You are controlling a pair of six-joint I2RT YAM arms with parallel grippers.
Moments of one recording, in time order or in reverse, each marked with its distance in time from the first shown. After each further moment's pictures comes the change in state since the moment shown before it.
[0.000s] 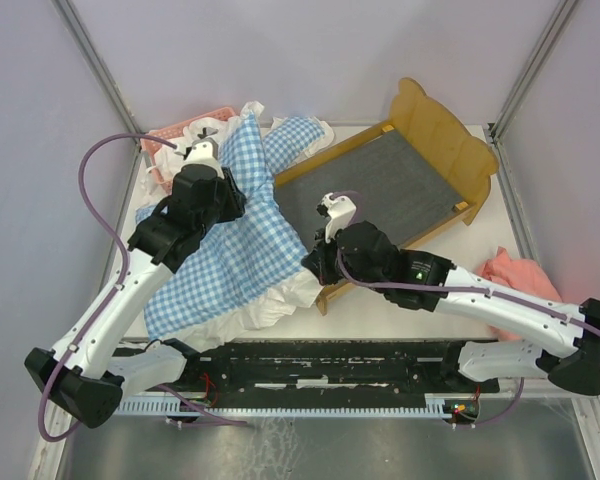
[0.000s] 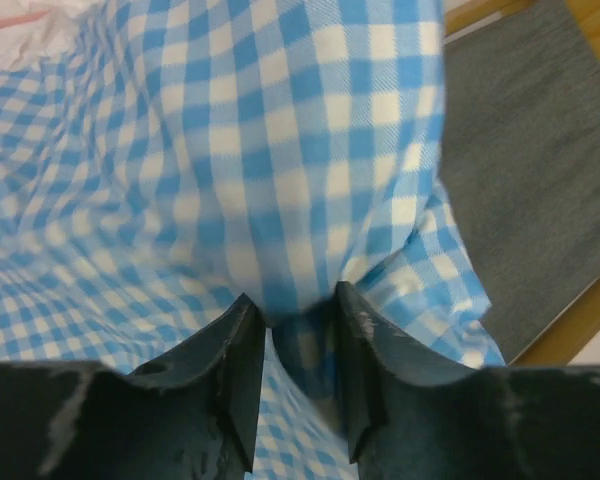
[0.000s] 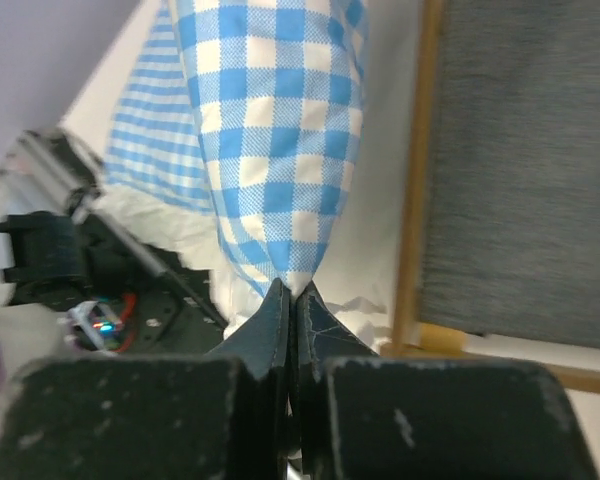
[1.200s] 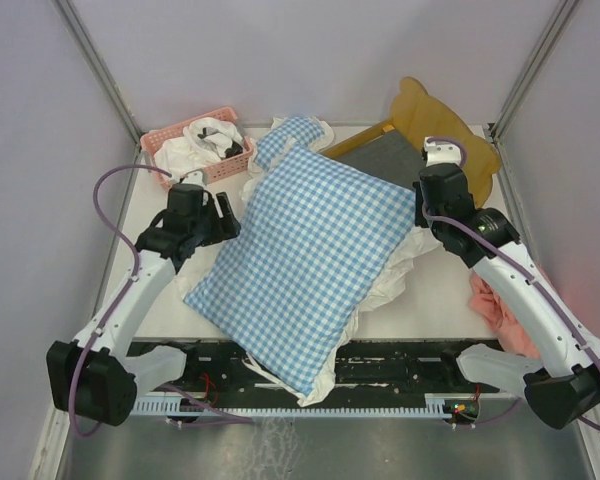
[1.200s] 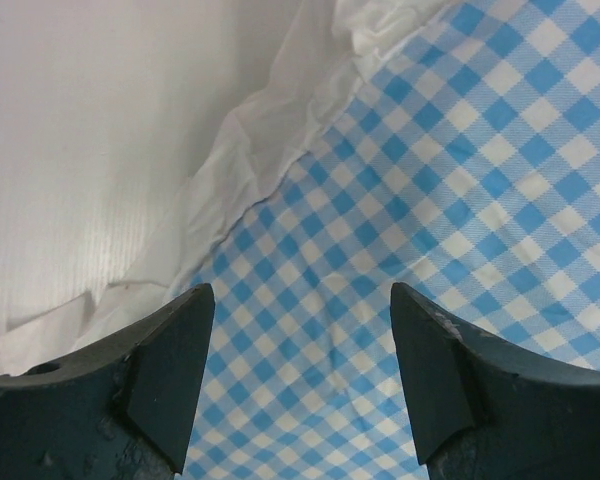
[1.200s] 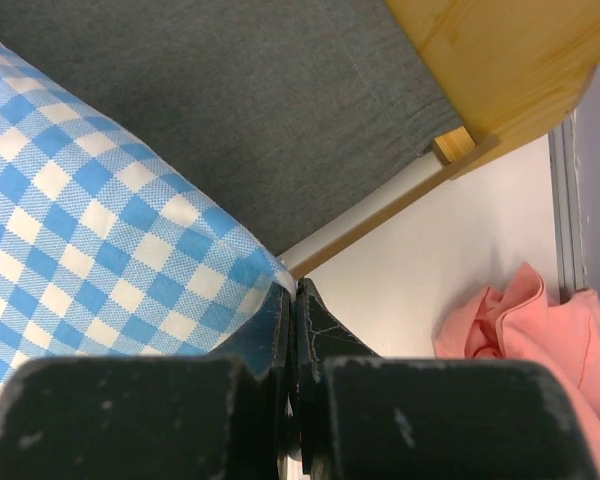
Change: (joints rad) left arm 0.247 -0.005 -0.277 0.052 0.214 0.021; right arm -0.644 -0.071 0.139 -0.417 0.269 -0.305
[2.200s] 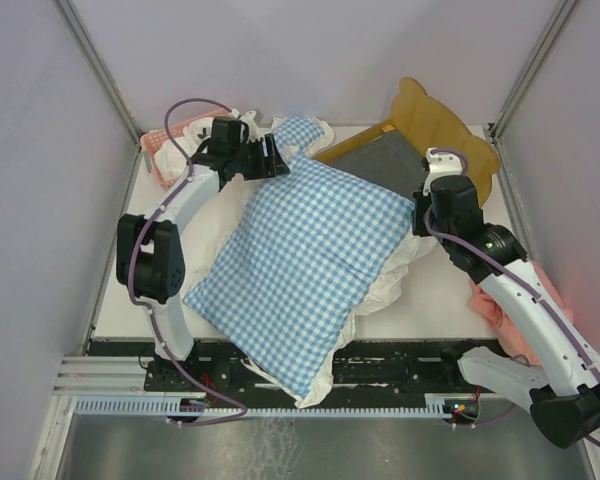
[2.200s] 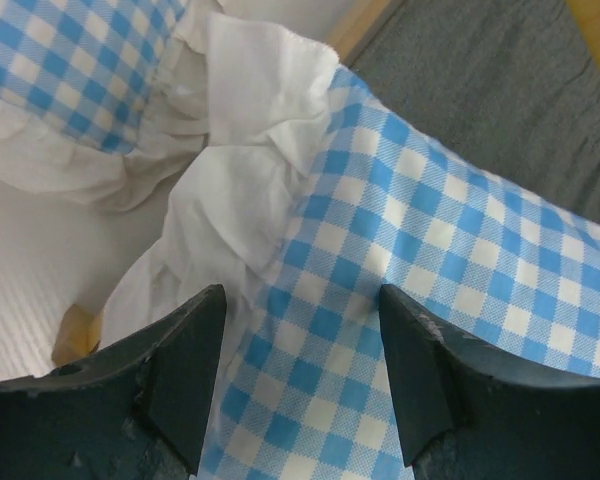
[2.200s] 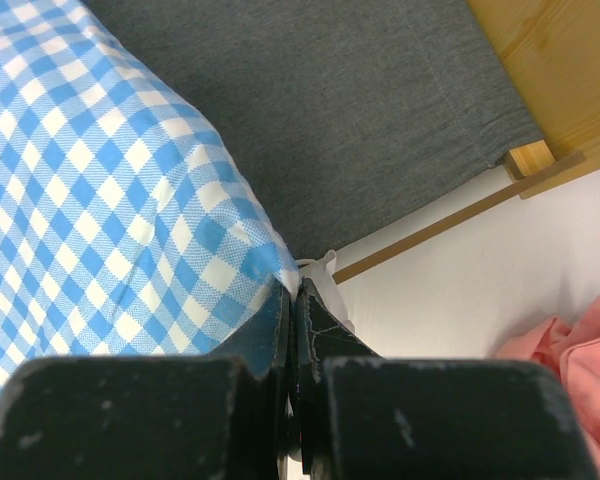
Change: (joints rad) left arm -0.011 0.764 0.632 0.228 0.445 0.110; right arm -0.032 -0.097 -0.122 0.104 -0.185 -0.025
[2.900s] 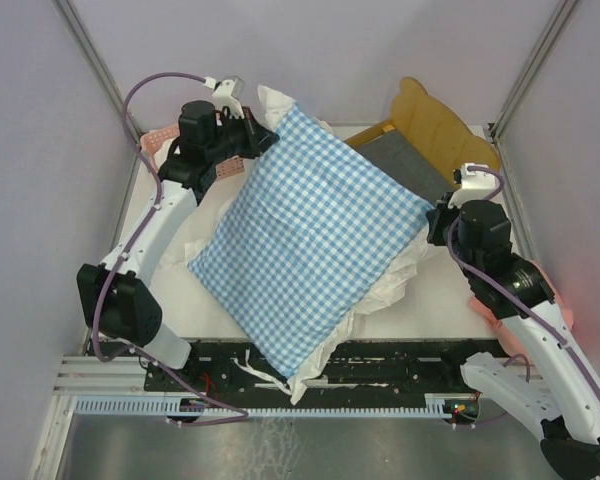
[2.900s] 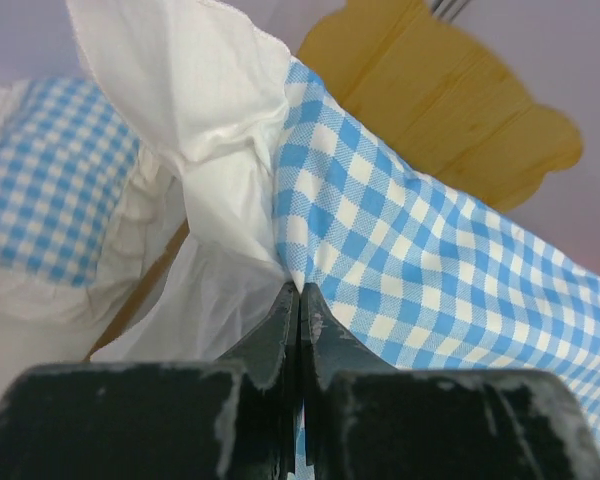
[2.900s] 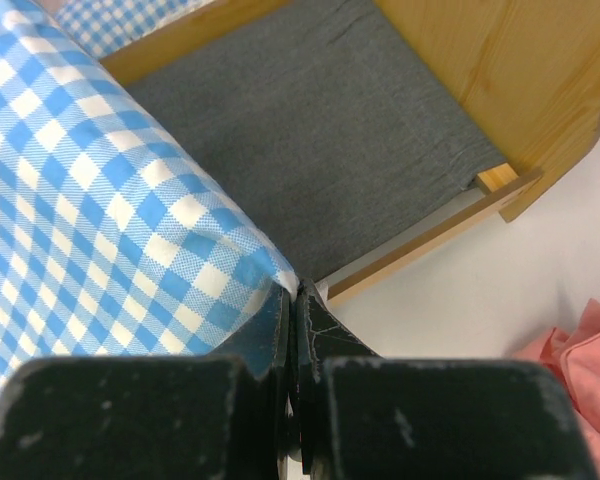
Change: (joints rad) left arm -0.027 -0.283 -0.064 0.136 0.018 -0.026; right arm 0.000 -0.224 -0.116 0.080 0.033 0.042
